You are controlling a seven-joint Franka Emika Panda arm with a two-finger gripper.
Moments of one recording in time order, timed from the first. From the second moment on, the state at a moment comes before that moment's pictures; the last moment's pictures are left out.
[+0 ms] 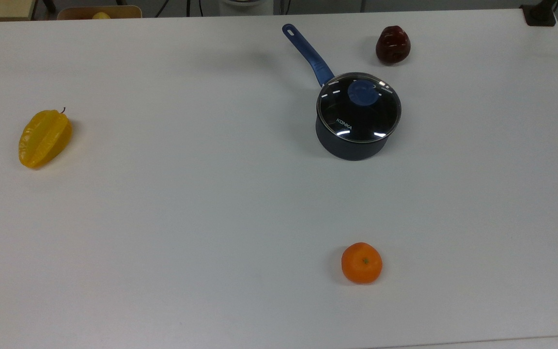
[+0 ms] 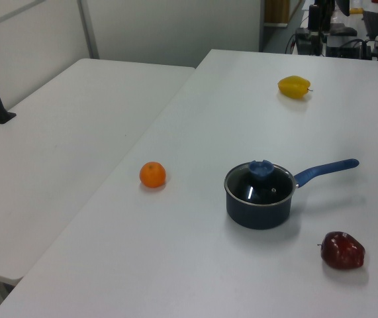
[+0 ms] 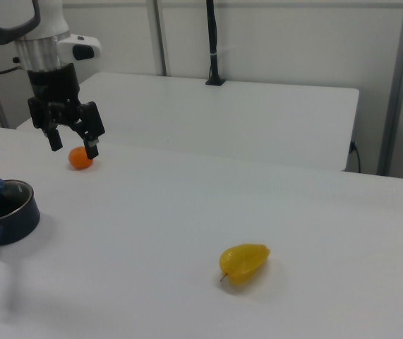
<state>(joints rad) 0.01 -0.03 -0.08 -1.62 -0.08 1.55 -0.01</state>
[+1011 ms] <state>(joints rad) 0.14 -0.02 -0.04 -1.64 0.00 1.65 -0.02</state>
